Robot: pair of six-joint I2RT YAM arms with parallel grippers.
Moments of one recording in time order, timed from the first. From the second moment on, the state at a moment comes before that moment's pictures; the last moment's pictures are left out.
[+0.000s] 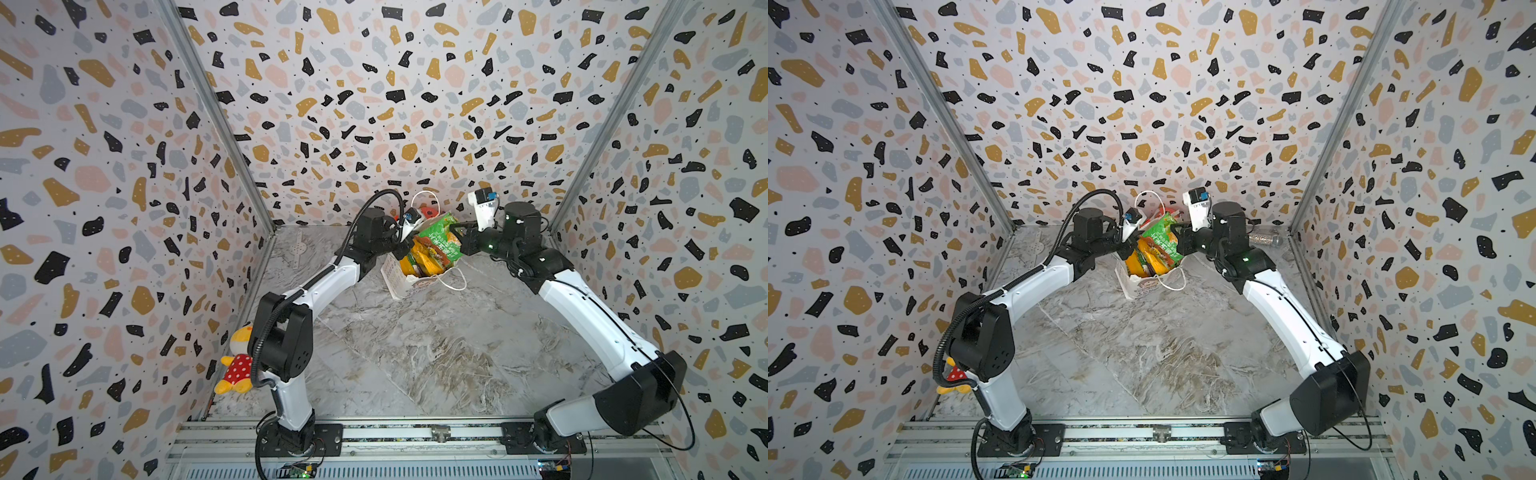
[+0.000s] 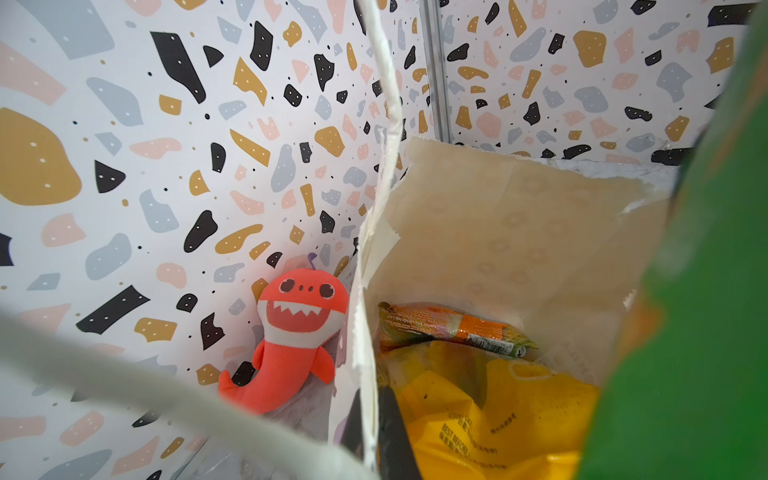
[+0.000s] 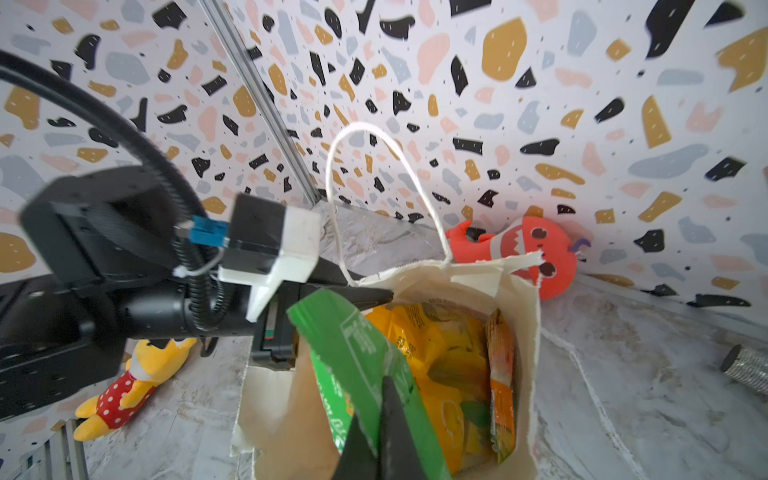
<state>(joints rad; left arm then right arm) -0.44 1.83 1.48 0.02 0.44 0.43 0.43 1.42 1.45 -0.28 -0.34 0.18</state>
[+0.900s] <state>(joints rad) -0.44 1.83 1.46 0.05 0.45 0.43 -0.21 1.30 0.90 0.18 -0.39 0.68</state>
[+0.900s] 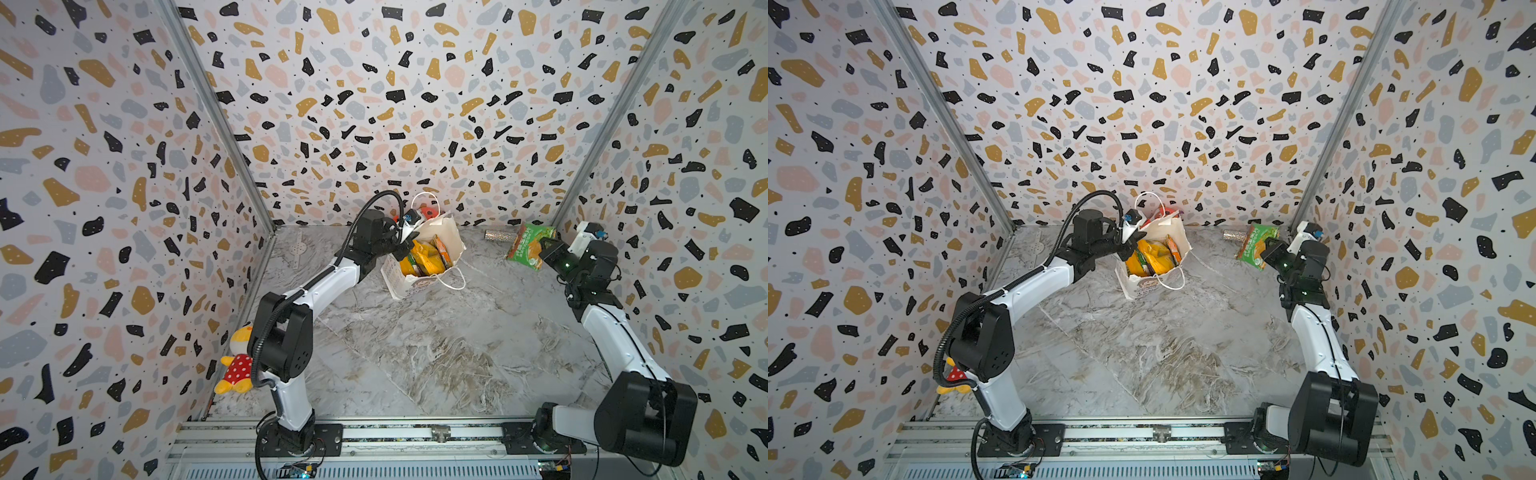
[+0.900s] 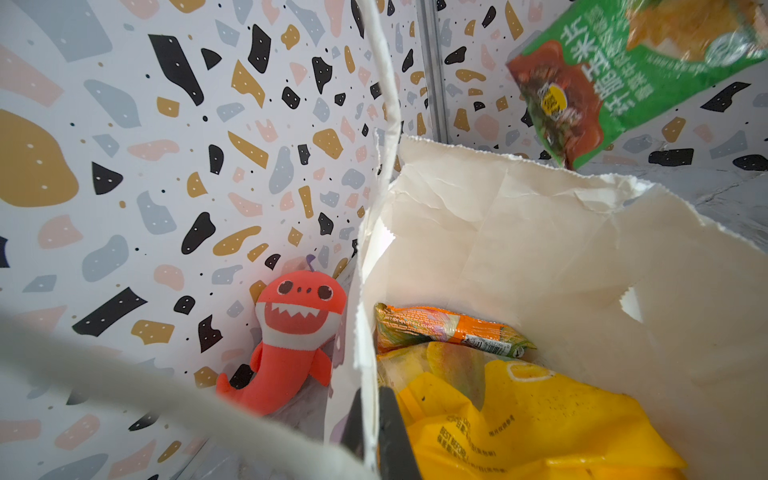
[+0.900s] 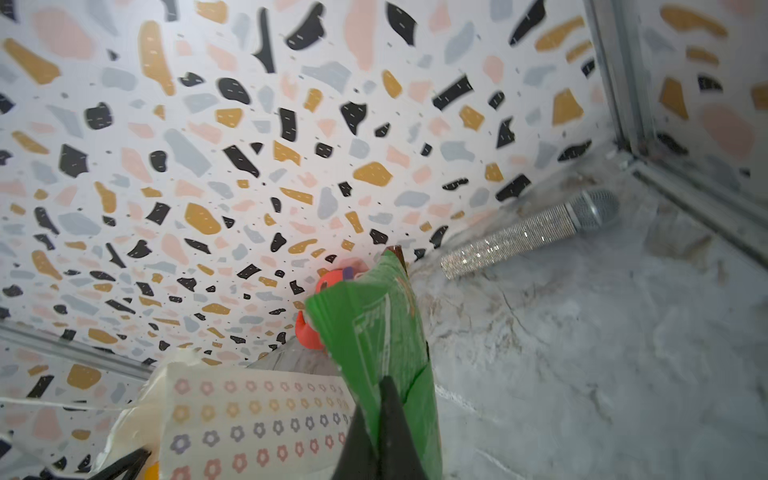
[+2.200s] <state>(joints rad) -0.44 1.82 1.43 0.09 0.47 0.41 -0.08 1.58 0.48 0.72 0.09 1.59</state>
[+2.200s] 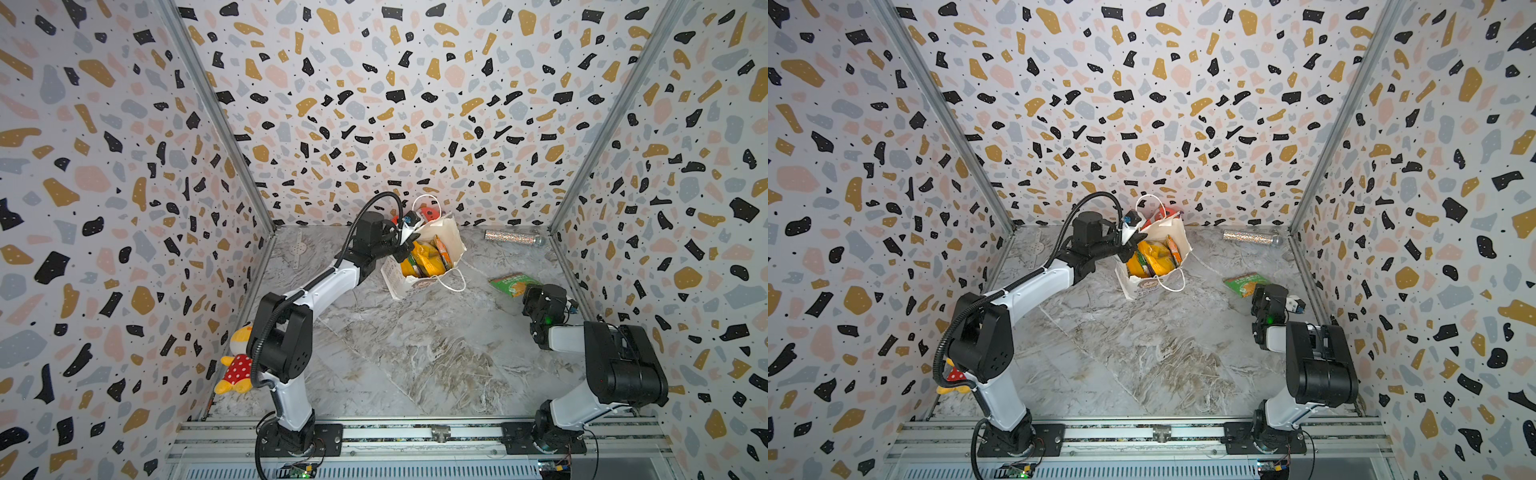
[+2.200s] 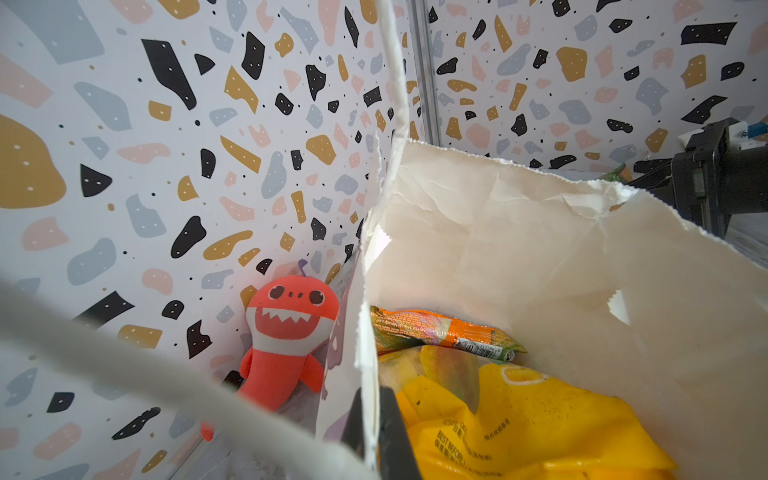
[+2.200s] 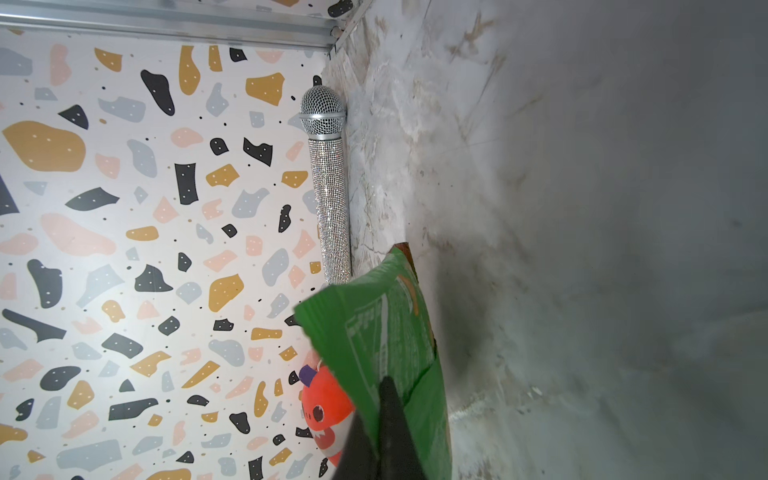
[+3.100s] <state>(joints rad) -0.44 1.81 1.42 0.09 0.48 0.40 -0.08 1.63 0.53 0.67 -0.14 1.36</state>
